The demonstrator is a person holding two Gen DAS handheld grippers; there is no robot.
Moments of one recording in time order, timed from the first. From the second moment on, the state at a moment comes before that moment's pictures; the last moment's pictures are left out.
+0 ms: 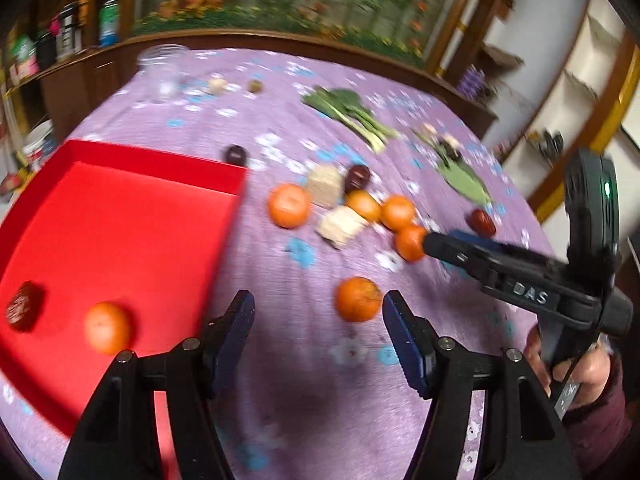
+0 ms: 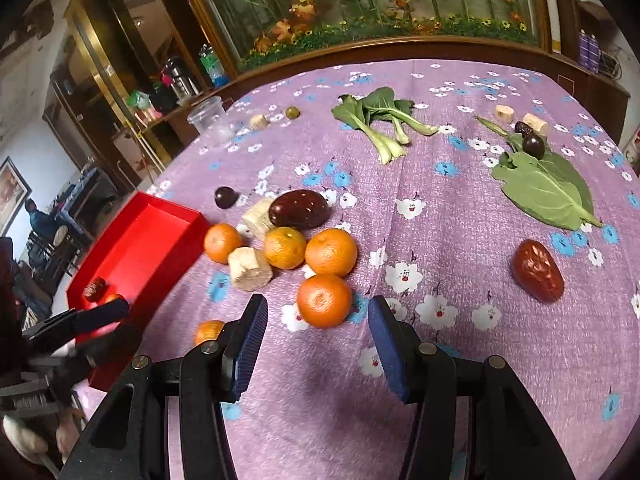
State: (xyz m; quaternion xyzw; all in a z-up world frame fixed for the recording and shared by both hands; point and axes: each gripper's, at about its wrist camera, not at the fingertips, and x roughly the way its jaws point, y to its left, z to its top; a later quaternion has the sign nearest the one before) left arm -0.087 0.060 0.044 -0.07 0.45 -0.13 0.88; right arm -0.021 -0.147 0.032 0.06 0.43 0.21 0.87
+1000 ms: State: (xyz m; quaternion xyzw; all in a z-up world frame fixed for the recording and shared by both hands) left arm -0.087 0.086 0.044 -0.08 0.43 -0.11 0.89; right arm -0.028 -0.118 0.032 0.00 0.42 0.21 0.88
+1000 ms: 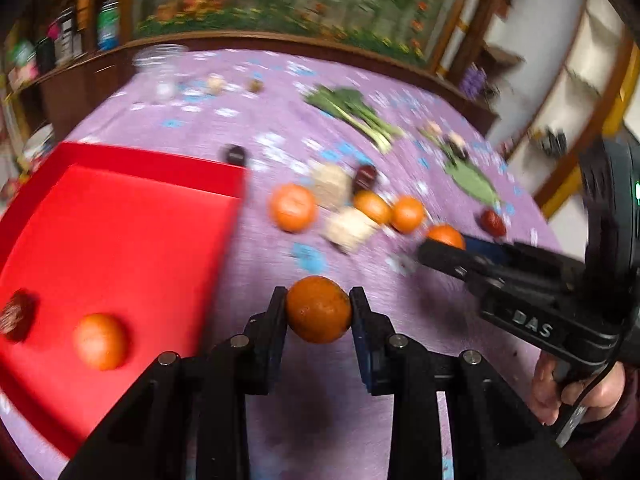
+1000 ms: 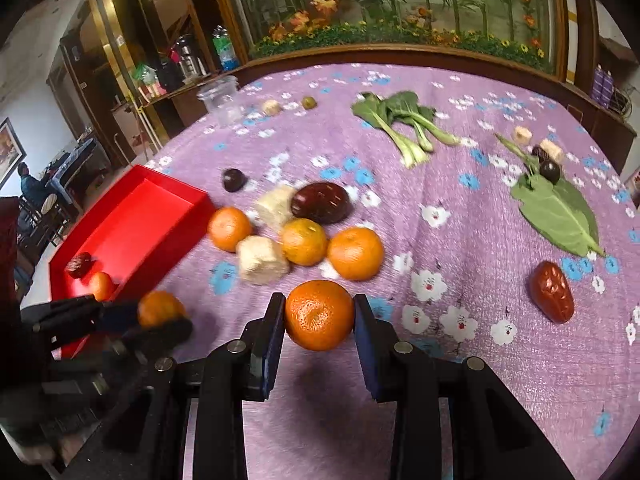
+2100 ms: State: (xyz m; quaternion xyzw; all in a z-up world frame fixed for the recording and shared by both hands) left arm -0.048 0.288 0.030 -0.19 0.43 0.08 0.88; right arm -0.008 0.108 0.021 -0.07 0.46 0.34 0.81
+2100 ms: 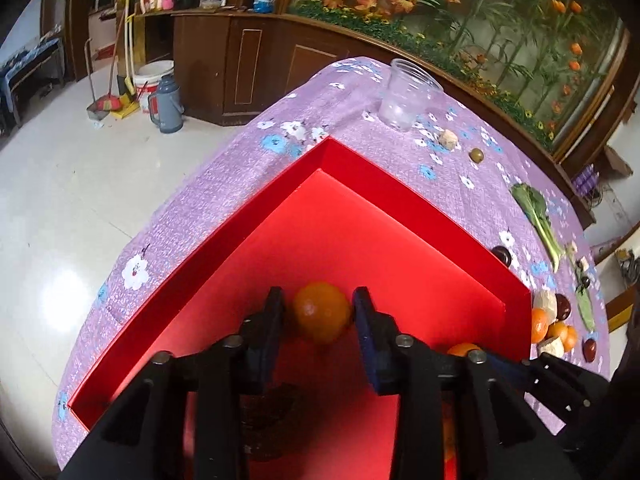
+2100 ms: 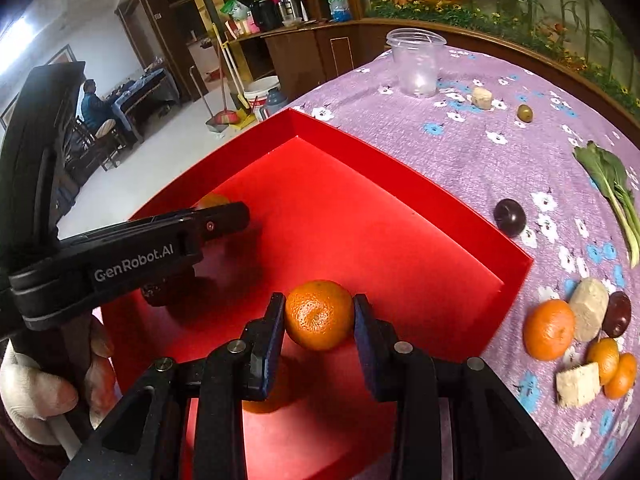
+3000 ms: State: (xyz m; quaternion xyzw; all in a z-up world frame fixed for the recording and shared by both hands) left arm -0.120 0.288 0.061 -0.27 0.35 0.07 0.89; right arm -0.013 0.071 0.022 -0.07 0.44 0.27 0.85
